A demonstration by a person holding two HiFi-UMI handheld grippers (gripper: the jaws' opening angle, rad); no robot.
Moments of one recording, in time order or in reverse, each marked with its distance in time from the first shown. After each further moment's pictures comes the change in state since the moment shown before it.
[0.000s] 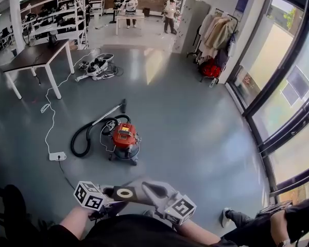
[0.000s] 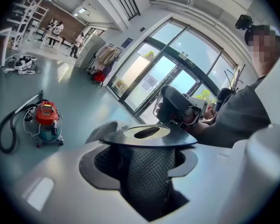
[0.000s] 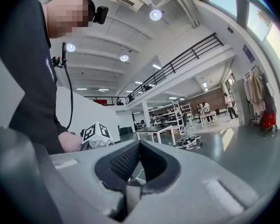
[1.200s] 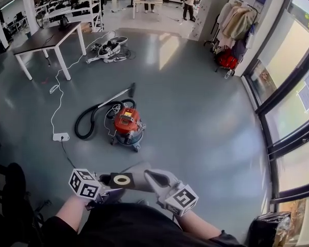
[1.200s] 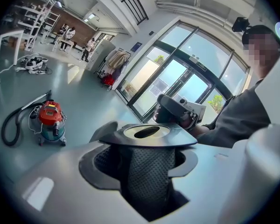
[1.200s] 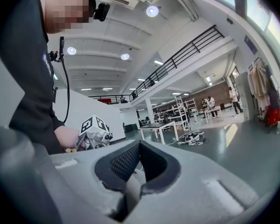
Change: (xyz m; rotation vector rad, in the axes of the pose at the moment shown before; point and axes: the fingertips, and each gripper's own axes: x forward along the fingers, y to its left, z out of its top) left arm 0.059 -0.004 0.036 -0.068 -0.064 0.112; right arm -0.042 -0.077 -0.009 0.018 0.048 0.076
